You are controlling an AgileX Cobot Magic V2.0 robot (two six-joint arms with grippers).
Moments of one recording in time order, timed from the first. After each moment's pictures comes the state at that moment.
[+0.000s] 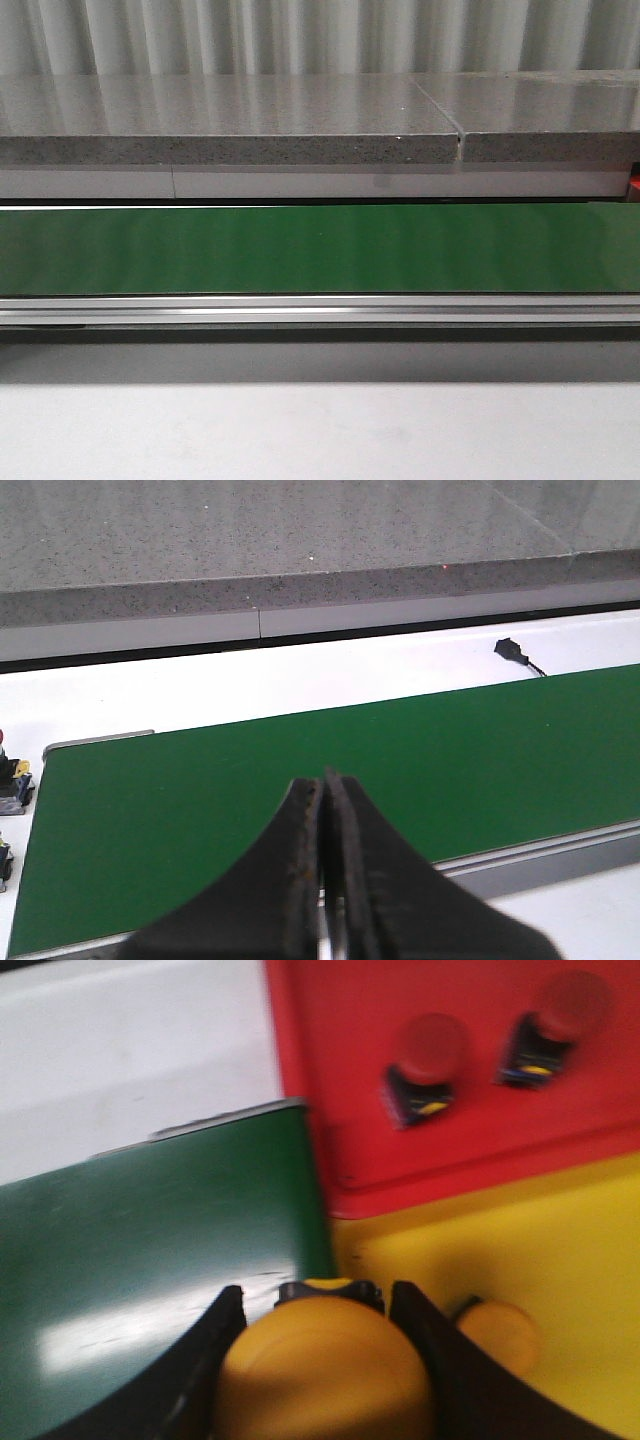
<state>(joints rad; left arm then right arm) -0.12 0.50 -0.52 -0.41 0.48 0.35 -0.44 1.30 -1.05 0.14 0.75 -0.07</state>
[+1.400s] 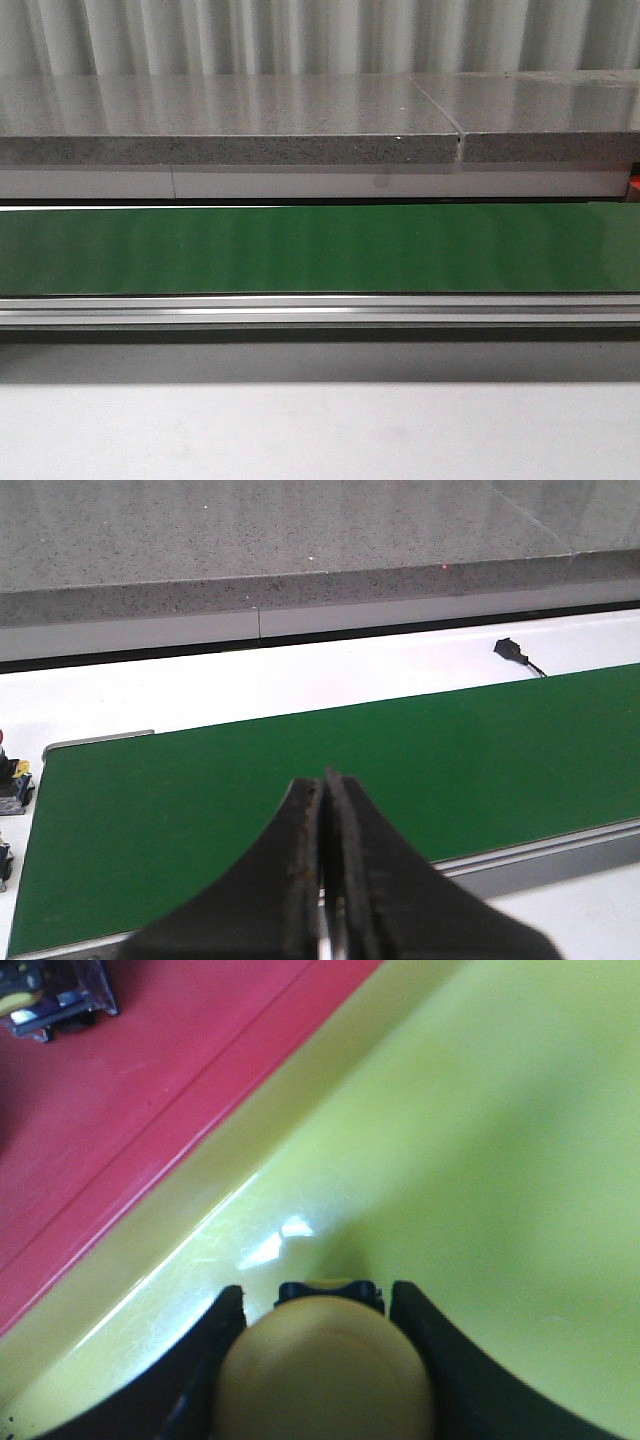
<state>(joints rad) -0.12 0.50 -0.52 -0.41 0.48 0.35 -0.75 1.74 -1.05 0.13 0.50 0.07</state>
